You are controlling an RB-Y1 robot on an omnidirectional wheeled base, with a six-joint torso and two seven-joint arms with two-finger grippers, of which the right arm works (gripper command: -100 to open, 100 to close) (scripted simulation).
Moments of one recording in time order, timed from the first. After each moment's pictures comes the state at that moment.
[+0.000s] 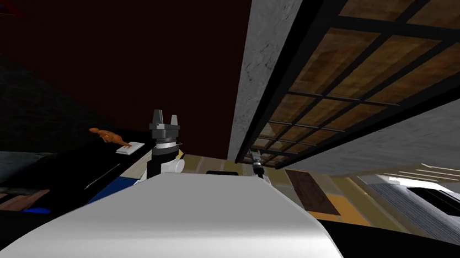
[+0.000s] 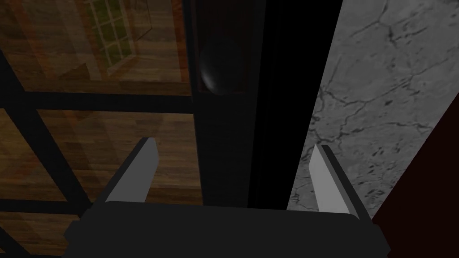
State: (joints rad) arm 0.04 -0.07 -0.41 -0.80 0.47 -0.88 1.17
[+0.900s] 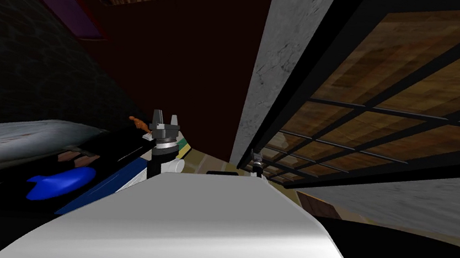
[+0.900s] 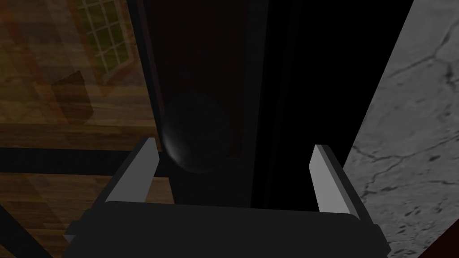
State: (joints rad) arm -0.04 0.00 -0.57 -0.73 0.39 -0.84 1.32
